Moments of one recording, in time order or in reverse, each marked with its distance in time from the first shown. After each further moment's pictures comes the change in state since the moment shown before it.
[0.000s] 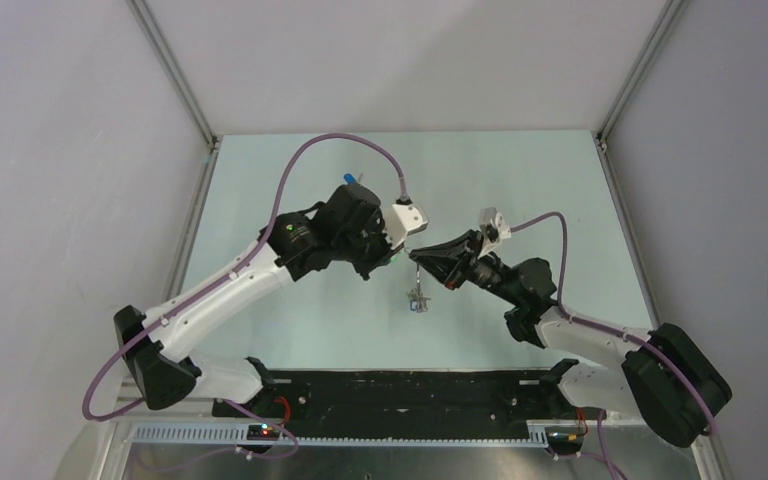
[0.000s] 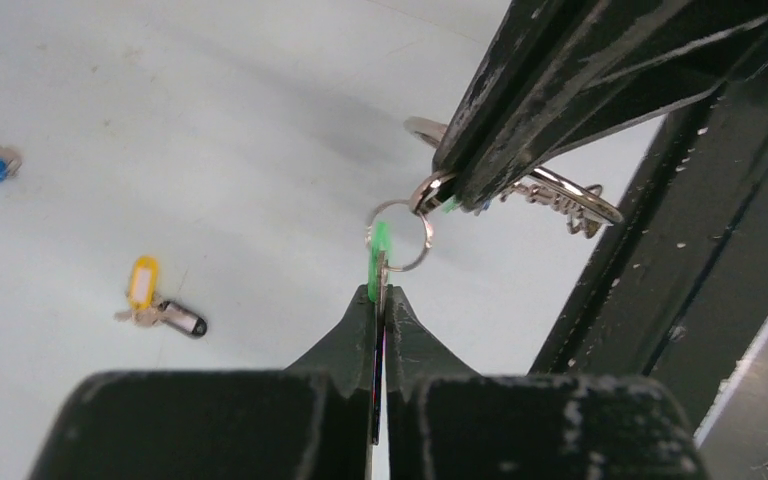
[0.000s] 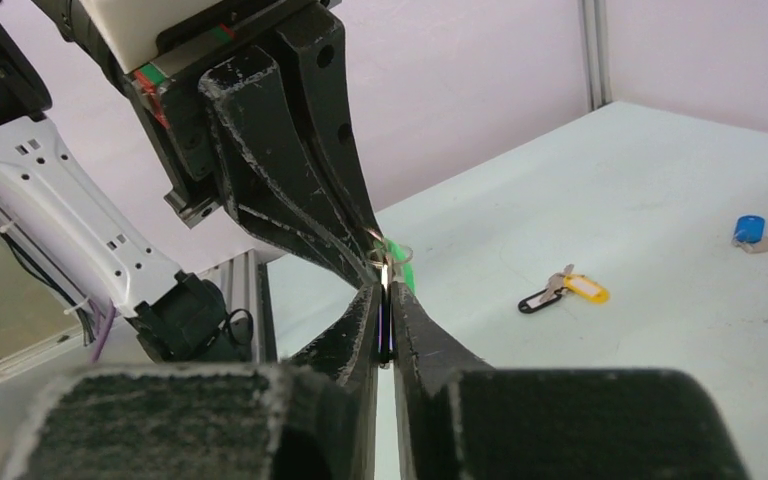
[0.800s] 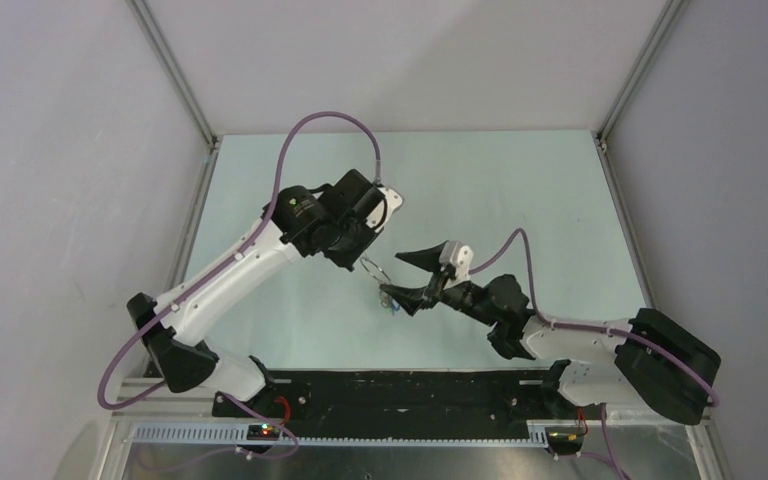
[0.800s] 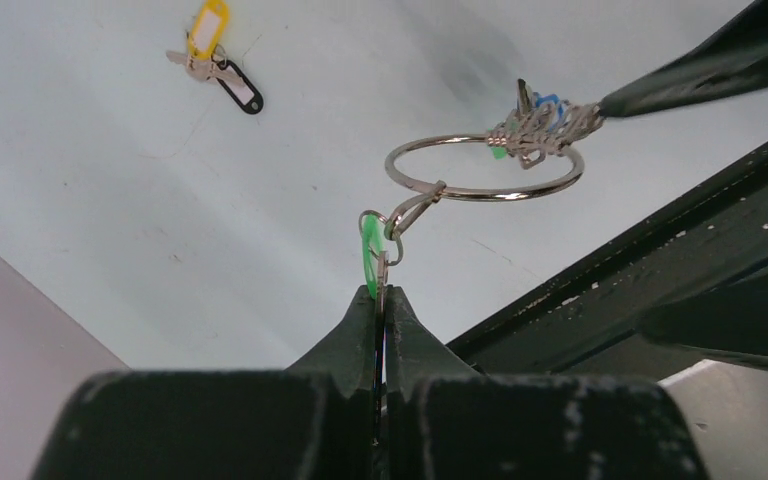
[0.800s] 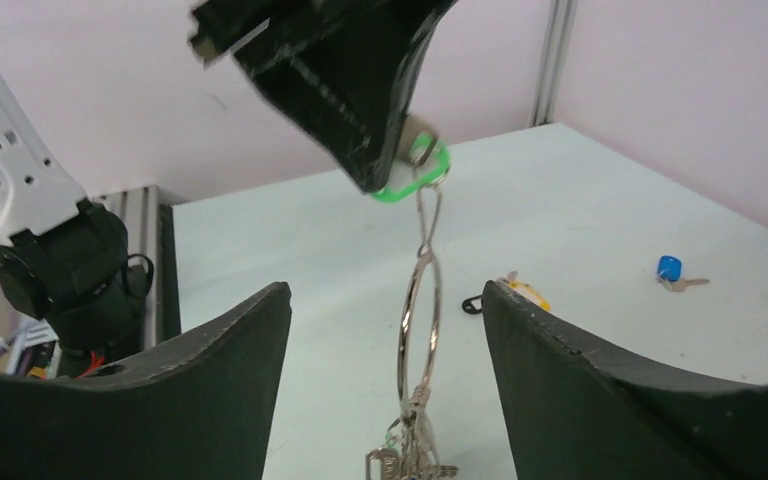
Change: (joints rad) left arm 0.020 0.117 0.232 -0.431 -0.327 -0.269; right arm 0.256 0.077 0.002 -0.014 0.240 -0.398
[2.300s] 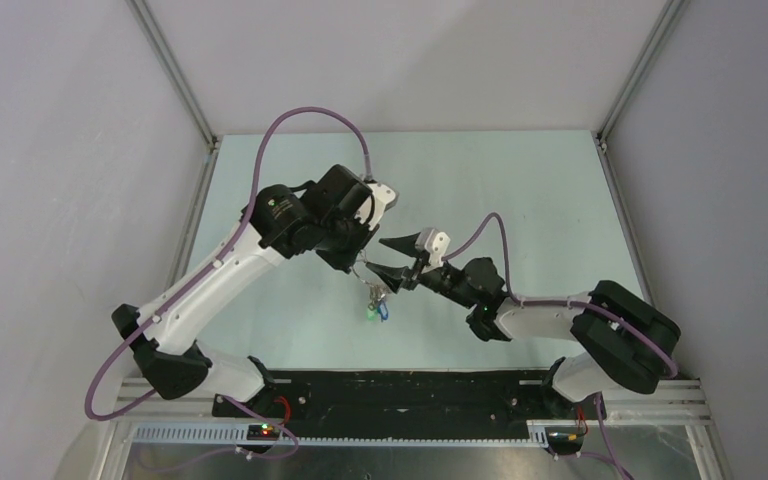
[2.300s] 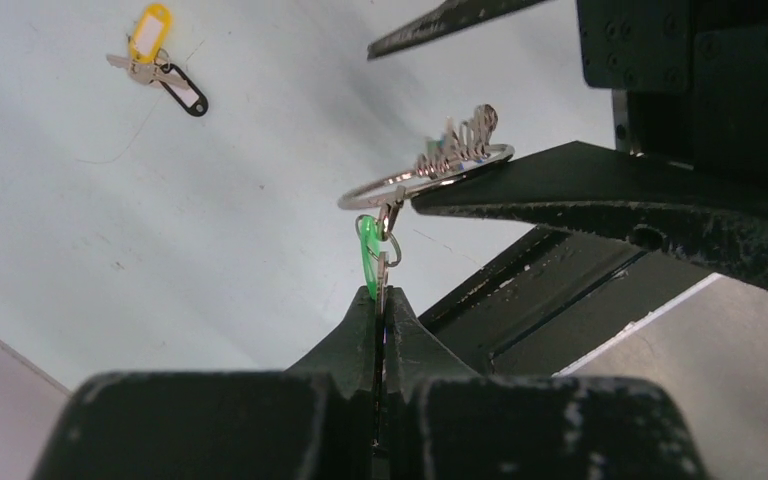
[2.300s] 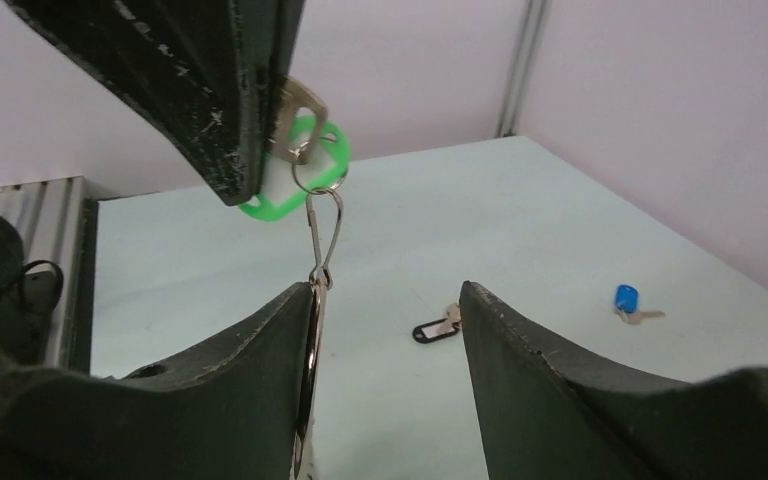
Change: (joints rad) left arm 0.000 -0.044 0.075 -0.055 0.110 -0.063; right arm -0.007 0.232 0.153 0.049 0.026 -0.128
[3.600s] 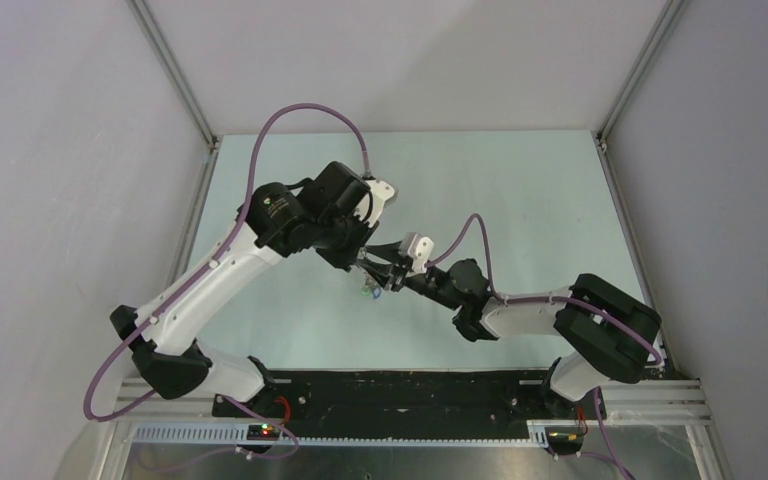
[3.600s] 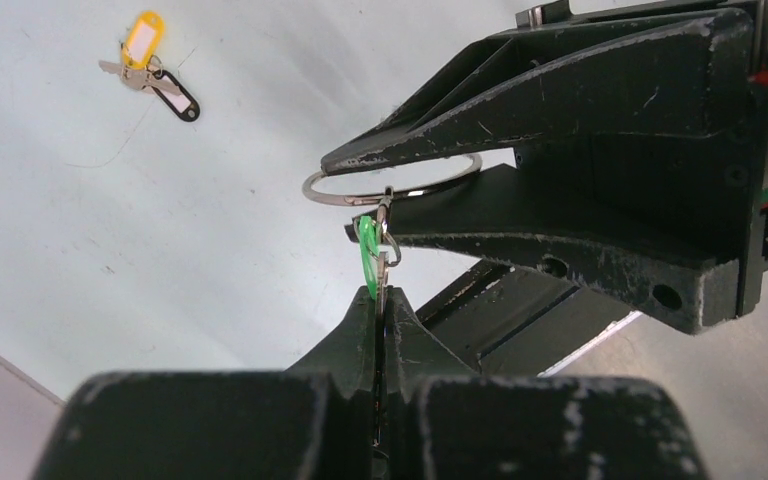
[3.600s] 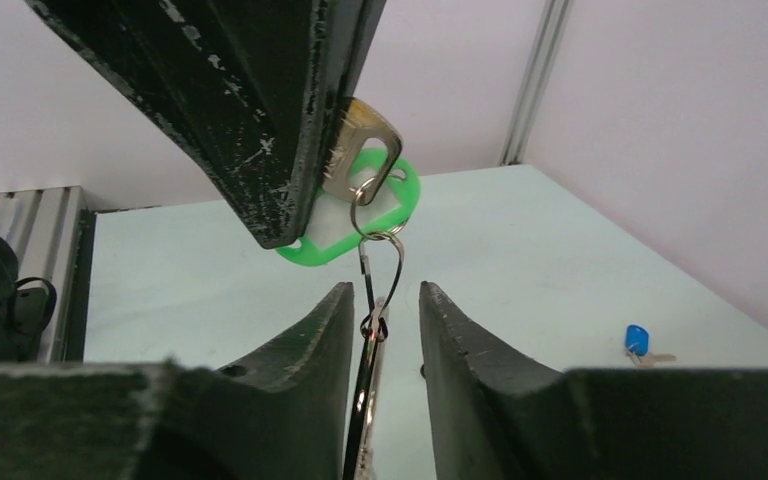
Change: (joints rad) left arm 0.000 0.002 0.034 -0.013 0.026 -0.016; right arm 0.072 0.100 0.074 0.067 0.023 -0.057
